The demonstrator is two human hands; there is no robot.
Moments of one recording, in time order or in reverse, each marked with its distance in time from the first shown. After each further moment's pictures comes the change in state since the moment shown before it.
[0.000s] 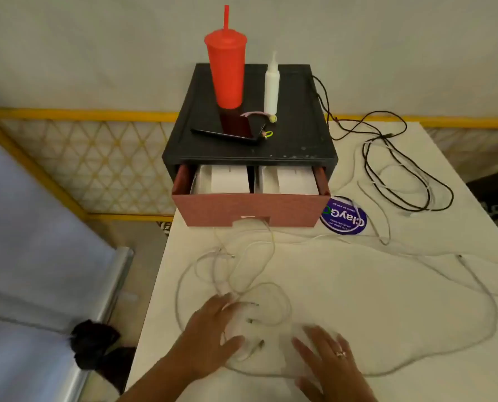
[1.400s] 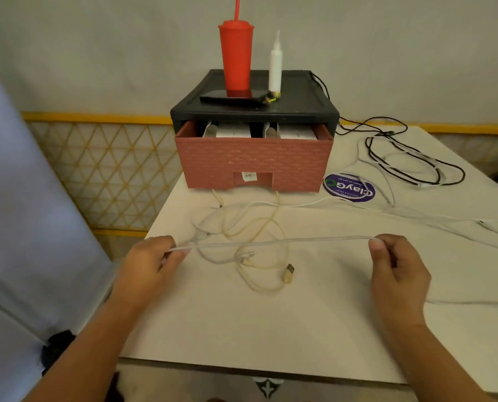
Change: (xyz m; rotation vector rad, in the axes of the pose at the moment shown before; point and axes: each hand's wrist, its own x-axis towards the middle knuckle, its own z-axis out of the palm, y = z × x) left_hand -0.009 -0.059 0.023 -0.094 0.995 0.197; right_hand 0.022 0.029 -0.018 0.712 0.988 0.330
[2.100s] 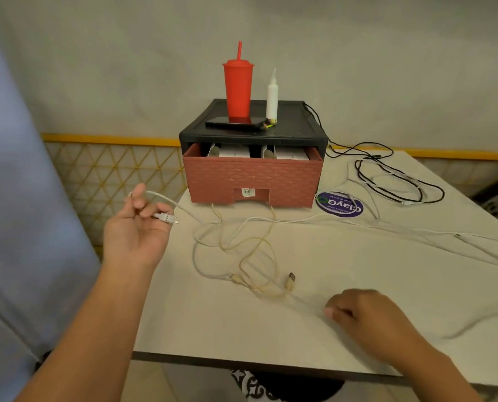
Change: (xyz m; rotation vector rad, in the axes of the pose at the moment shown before) left_hand 0.047 0.067 -0.050 -1.875 0.523 -0.628; right_hand -0.022 -0.026 -0.036 -0.619 -0.919 -0.159
